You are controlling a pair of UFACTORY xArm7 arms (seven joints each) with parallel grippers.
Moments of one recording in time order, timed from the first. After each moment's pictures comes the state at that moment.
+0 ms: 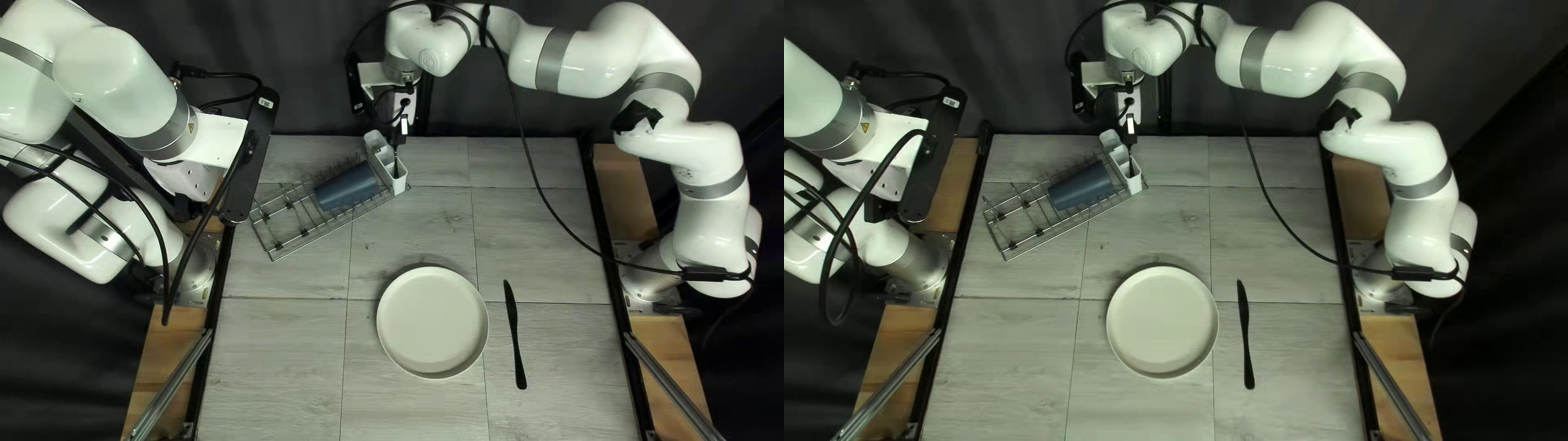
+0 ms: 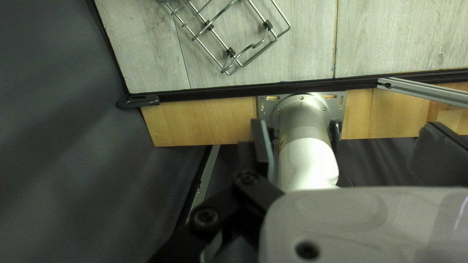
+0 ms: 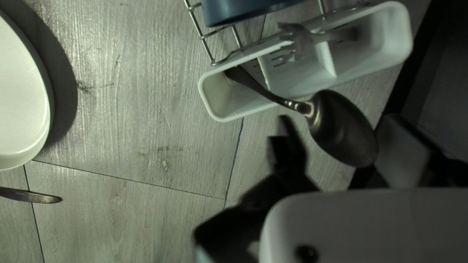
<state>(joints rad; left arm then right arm) 2.66 0.78 -2.99 1.07 0.26 1.91 -0.20 -0.45 0.75 -0.08 2.07 0.18 1.34 -0.73</state>
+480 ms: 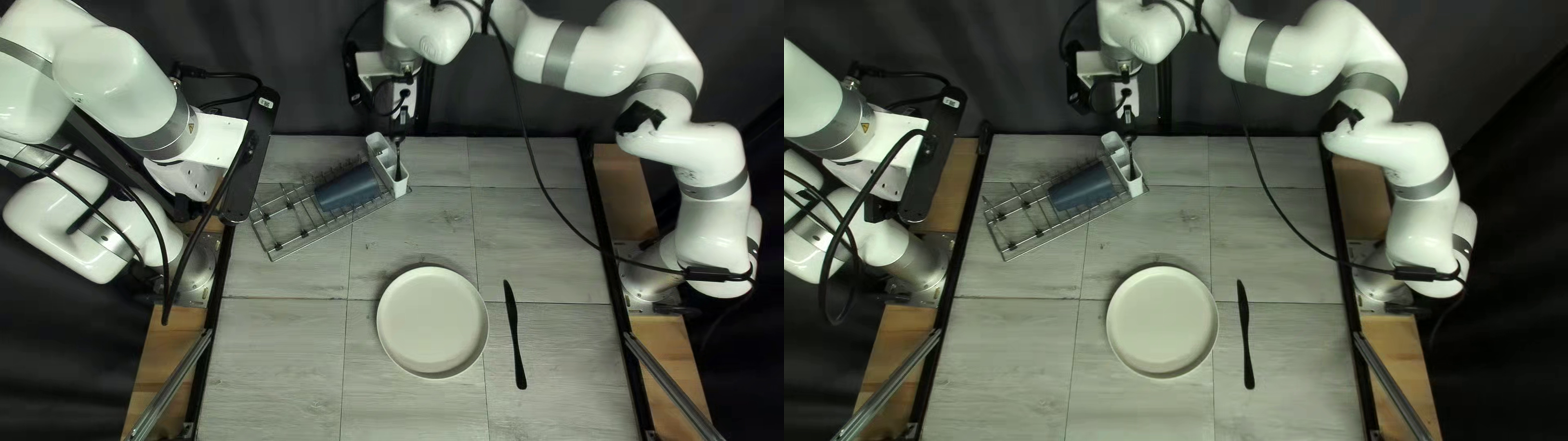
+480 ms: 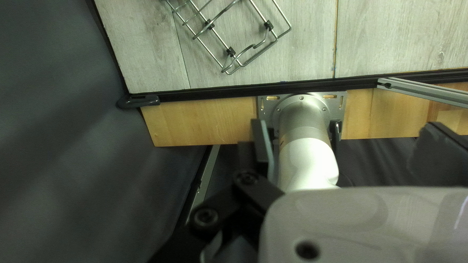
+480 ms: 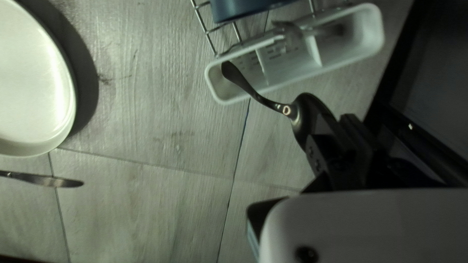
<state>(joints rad) 2.66 0.78 -2.99 1.07 0.26 1.91 -0.20 -0.42 0.60 -0.11 2.10 0.13 1.49 -0.63</state>
